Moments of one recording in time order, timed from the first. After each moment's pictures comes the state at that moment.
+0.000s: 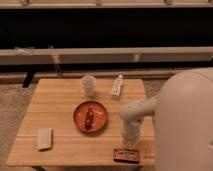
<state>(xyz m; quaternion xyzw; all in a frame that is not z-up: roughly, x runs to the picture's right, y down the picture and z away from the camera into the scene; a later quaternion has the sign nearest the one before) 0.116 0.309 0.764 -0.28 0.37 0.71 0.54</state>
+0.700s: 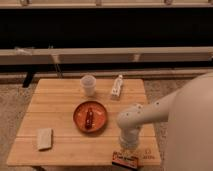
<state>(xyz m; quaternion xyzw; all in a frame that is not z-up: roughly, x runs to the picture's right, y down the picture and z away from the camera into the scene) 0.101 0.325 0.723 -0.30 0.35 0.67 0.58</state>
